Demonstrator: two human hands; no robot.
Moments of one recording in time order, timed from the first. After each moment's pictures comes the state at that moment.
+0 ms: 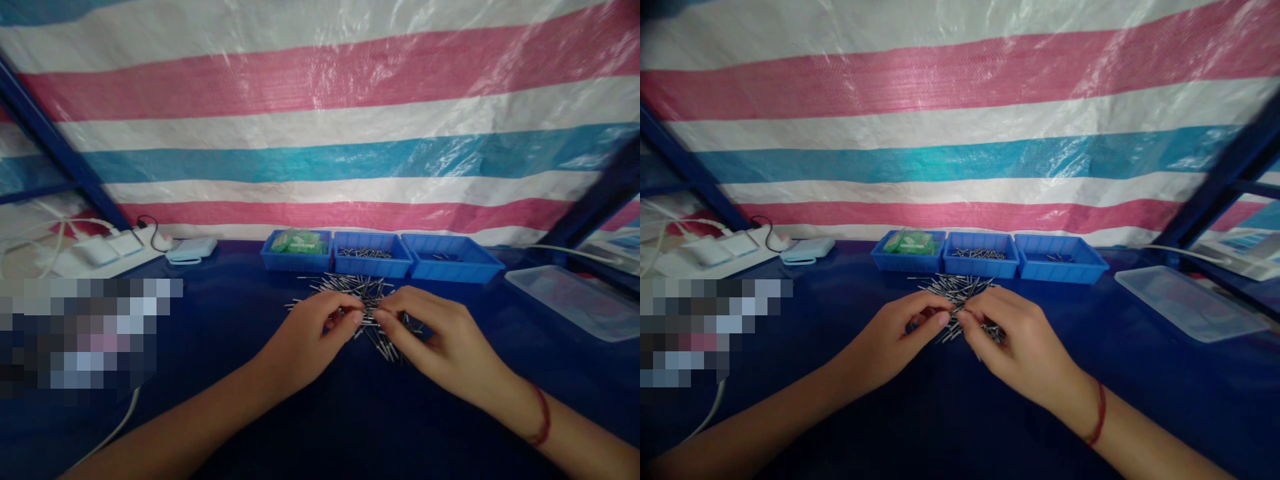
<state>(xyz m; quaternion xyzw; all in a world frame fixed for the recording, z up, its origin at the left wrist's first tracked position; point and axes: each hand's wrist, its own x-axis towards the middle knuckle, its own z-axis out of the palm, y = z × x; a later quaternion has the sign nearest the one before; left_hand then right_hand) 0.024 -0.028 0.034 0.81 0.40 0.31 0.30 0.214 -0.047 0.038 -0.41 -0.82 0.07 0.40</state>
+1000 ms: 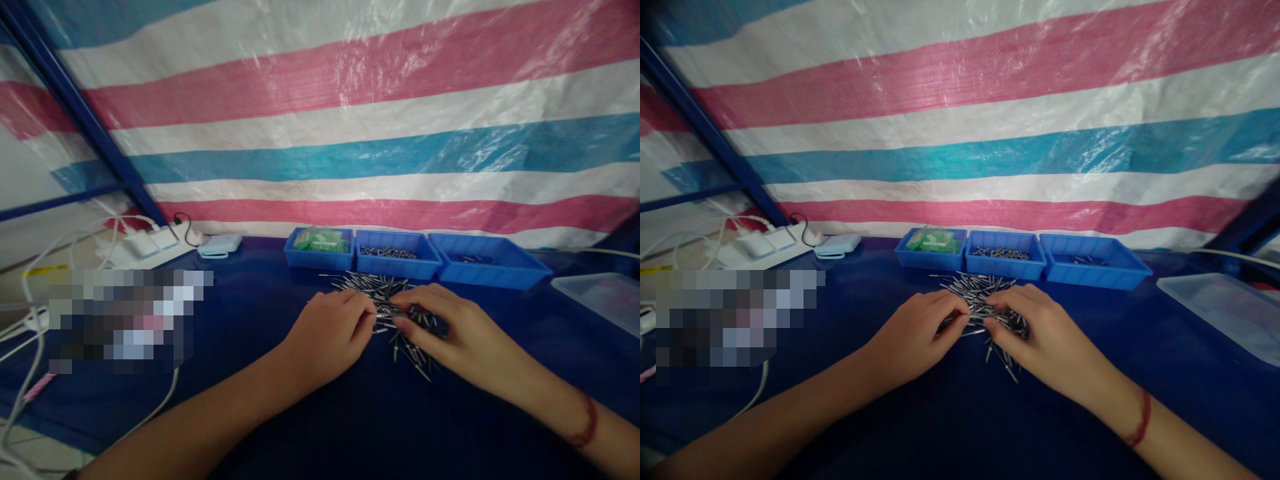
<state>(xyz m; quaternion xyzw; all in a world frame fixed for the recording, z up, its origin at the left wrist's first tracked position) 0.018 -0.028 0.032 0.88 0.42 0.20 0.09 0.220 -0.031 0.023 -0.43 -0.84 0.08 0.31</state>
